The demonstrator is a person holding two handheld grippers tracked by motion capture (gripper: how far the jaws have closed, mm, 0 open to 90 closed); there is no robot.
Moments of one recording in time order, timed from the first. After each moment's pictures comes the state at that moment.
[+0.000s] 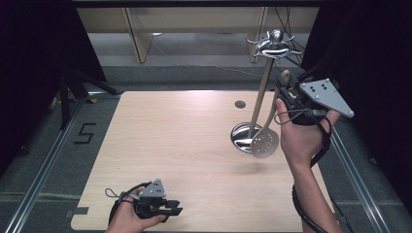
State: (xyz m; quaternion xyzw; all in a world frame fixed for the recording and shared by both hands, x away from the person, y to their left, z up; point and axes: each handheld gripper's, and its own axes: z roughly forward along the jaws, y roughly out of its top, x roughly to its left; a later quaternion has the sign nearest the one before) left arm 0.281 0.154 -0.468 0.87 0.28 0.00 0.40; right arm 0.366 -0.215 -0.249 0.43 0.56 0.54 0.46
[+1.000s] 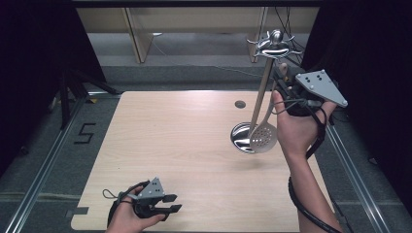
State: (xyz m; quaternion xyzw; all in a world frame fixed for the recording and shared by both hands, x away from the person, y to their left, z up) left arm 0.280 0.155 -0.468 0.86 0.29 0.04 0.41; right arm 0.381 -0.209 -0.242 0.43 0.56 0.53 0.47
